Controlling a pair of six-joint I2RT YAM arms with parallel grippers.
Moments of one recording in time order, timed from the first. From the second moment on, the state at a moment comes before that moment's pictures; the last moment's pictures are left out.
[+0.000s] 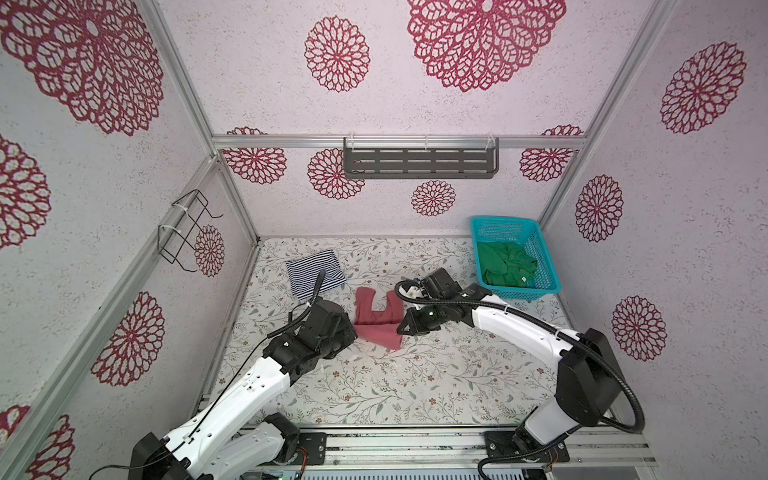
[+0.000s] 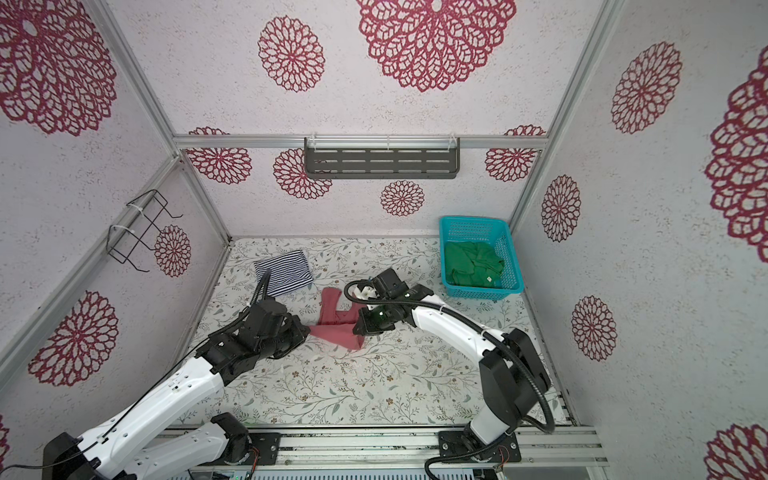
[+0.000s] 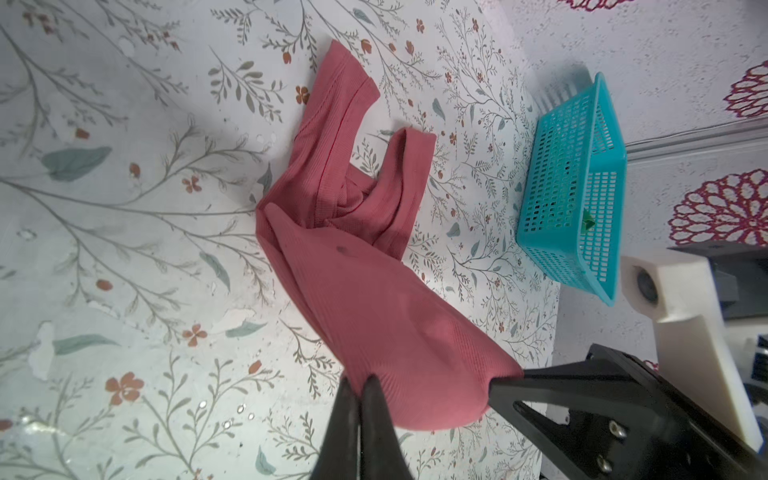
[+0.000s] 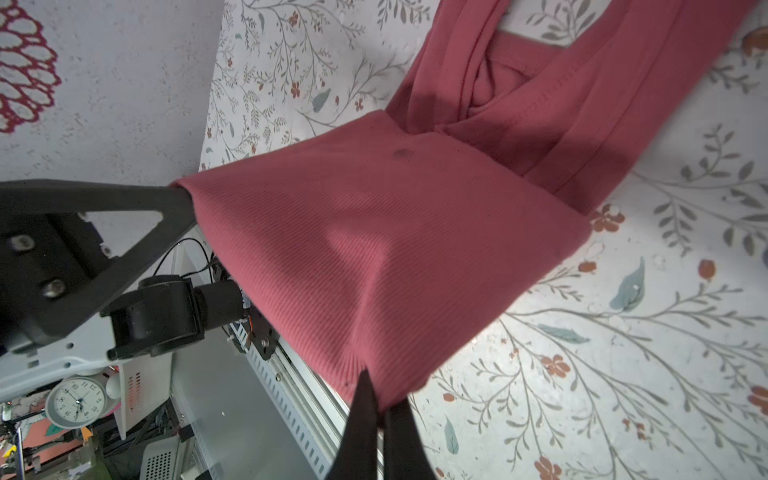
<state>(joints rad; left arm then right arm) -0.56 1.03 0.79 -0.54 -0.05 -1.06 0.69 1.64 1.27 -0.65 -0.54 0.41</state>
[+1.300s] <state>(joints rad) -0.30 2.00 1.44 -0.17 0.15 -0.77 0.35 2.17 1.75 -0.76 -0.52 0.21</state>
